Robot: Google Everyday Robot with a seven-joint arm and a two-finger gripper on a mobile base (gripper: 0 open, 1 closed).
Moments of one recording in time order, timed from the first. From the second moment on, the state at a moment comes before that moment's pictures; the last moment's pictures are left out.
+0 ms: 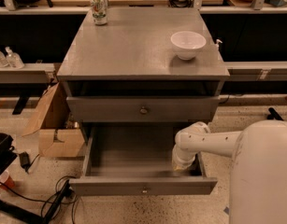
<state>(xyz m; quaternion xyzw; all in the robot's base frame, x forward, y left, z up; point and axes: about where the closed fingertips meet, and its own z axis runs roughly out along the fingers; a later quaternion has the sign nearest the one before) 0.585 -0.168 0.388 -0.76 0.65 -0.01 0.07</state>
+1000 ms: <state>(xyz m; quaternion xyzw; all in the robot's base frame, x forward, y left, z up) 0.533 -0.168 0.363 -0.76 0.65 0.03 0.03</state>
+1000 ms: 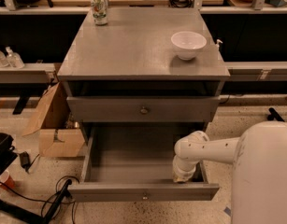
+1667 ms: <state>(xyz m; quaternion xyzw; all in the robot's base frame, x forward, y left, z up) 0.506 -0.181 0.374 -0.75 0.66 0.04 0.01</state>
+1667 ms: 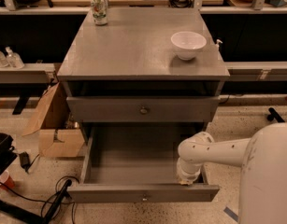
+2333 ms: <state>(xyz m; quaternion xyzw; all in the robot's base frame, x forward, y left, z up) 0.507 -0.181 0.374 -0.75 0.66 0.04 0.01</state>
